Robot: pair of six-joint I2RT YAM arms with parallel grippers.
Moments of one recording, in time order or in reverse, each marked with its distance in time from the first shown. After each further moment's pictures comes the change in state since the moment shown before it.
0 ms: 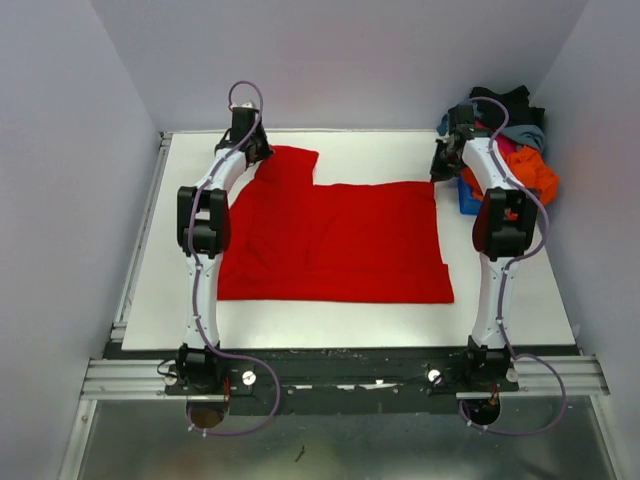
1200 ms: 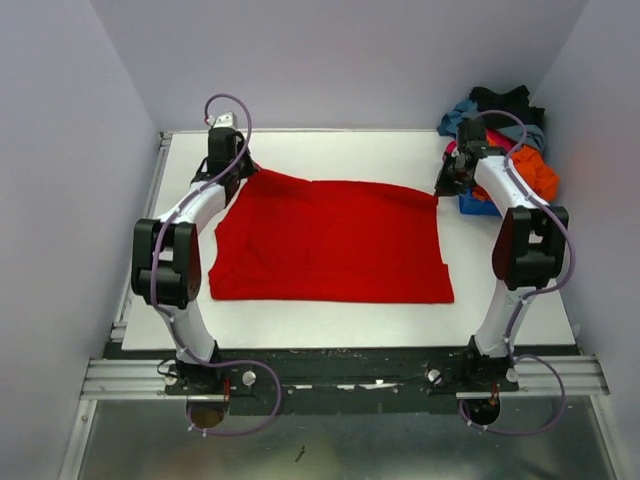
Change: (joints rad) left arm -0.005 -0.641 -0.815 0.341 -0.072 0.055; right arm 0.008 -0.388 -0.468 0.142 -0.011 0.072
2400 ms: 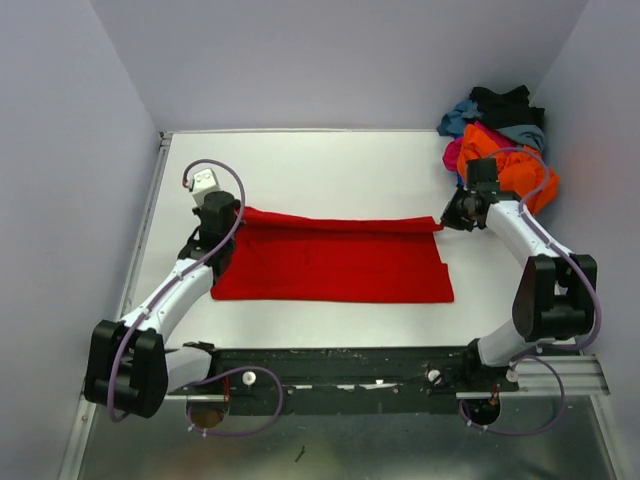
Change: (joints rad) left arm -0.136 -0.660 -0.643 0.016 -0.475 -0.056; right arm 0.000 -0.401 -0.534 0.177 0.057 0.165
